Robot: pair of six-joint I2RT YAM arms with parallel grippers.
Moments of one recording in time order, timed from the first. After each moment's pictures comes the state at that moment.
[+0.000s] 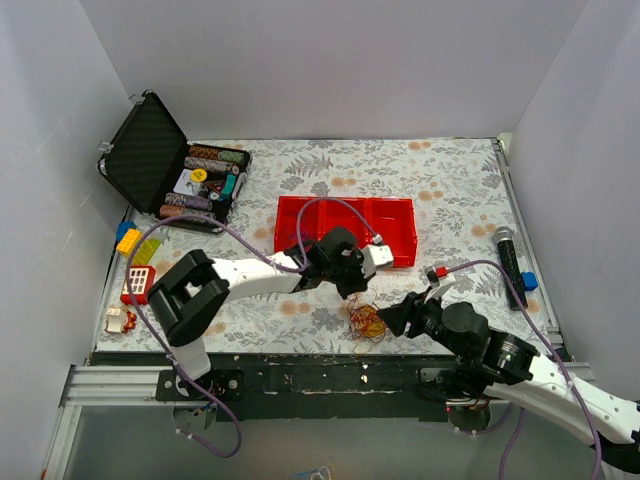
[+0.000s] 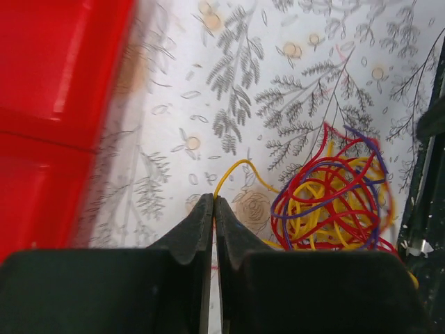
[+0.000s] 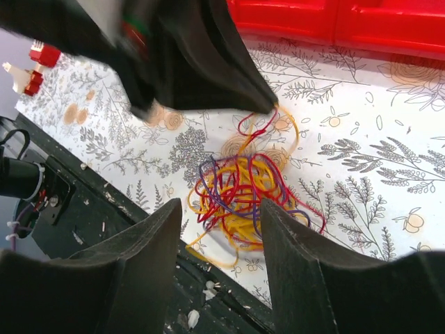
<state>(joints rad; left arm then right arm) -0.97 1.78 1.03 0.02 0.35 0.22 1.08 0.17 0.26 -0.43 0.27 0.68</state>
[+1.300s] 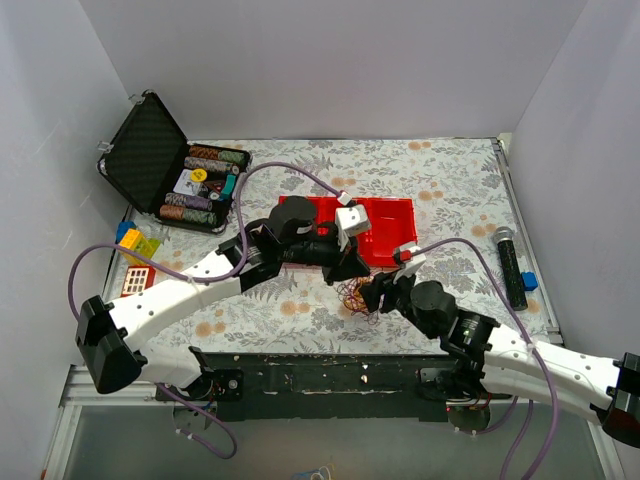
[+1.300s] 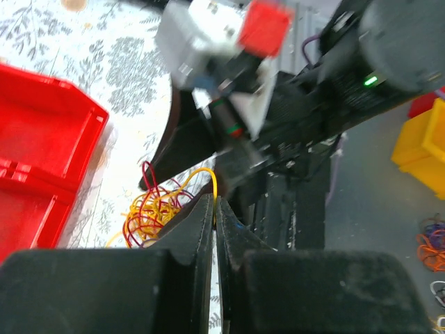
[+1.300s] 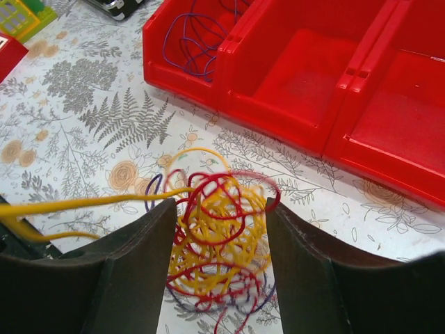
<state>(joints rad) -0.94 1.31 1.15 -0.24 0.52 -0.04 1.08 0.68 0.34 0.06 0.38 0.40</state>
